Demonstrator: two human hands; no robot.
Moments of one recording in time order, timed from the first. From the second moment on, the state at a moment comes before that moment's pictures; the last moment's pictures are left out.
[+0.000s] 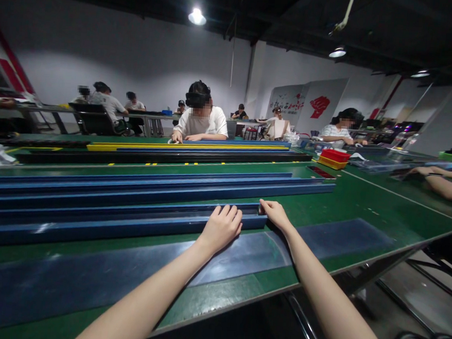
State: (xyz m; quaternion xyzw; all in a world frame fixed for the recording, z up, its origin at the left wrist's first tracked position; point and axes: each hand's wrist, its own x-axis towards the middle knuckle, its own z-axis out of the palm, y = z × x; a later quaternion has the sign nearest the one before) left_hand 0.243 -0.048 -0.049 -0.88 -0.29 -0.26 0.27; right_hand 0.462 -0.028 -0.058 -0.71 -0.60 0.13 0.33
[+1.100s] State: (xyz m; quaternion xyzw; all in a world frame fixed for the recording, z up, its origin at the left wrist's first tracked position) left_hand 0.240 -0.051 -0.047 -0.89 -0.30 -0.24 0.25; right_hand 0.462 -0.039 -0.041 -0.64 -0.65 0.18 0.37
